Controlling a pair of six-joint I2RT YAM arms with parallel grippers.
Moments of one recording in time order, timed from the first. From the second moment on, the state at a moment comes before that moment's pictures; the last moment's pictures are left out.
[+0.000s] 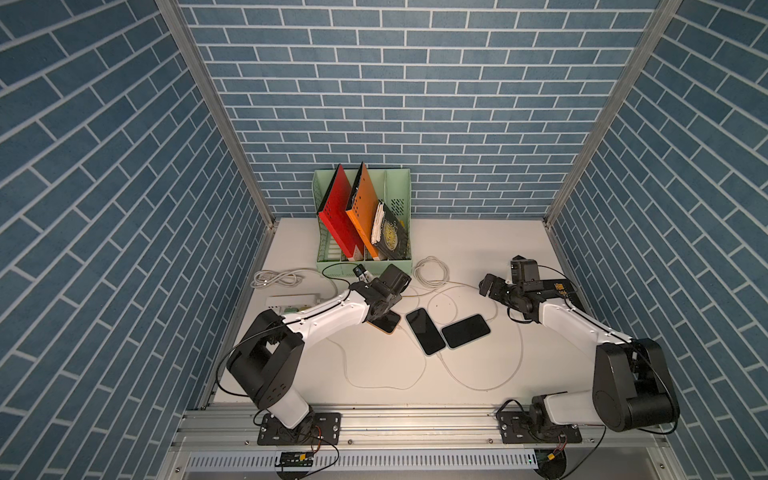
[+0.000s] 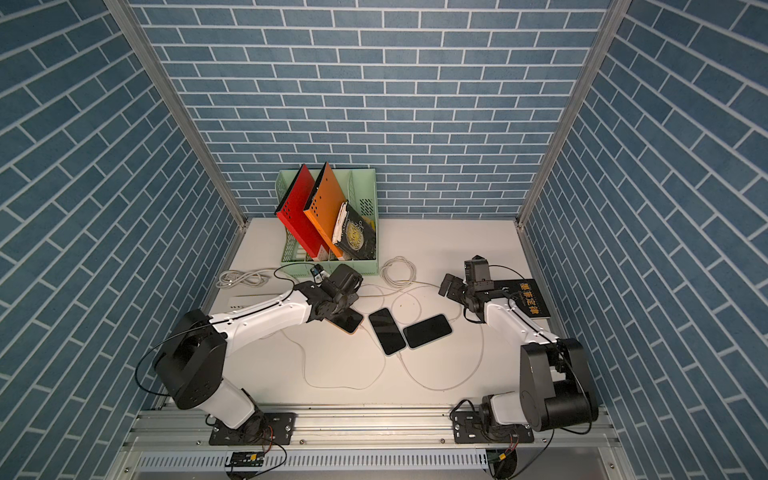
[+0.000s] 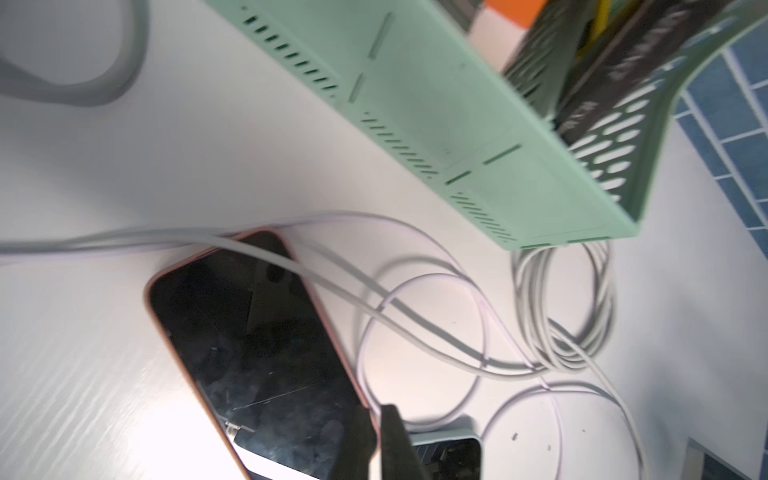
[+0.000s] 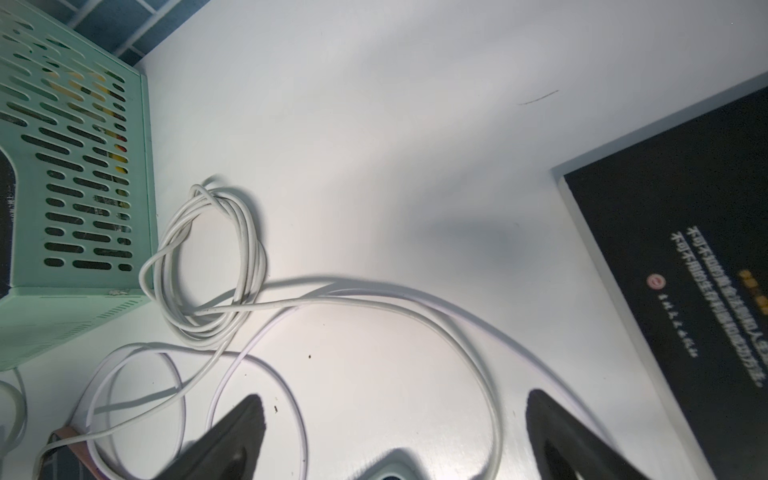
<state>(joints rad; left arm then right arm) -0.72 1.63 1.10 -0.49 -0.35 -1.23 0.21 1.39 0.76 -0.23 -0.07 0.52</state>
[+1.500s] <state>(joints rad) -0.72 1.81 1.07 -0.44 -0.17 -1.08 0.21 1.34 0.69 -0.22 -0.06 0.52</state>
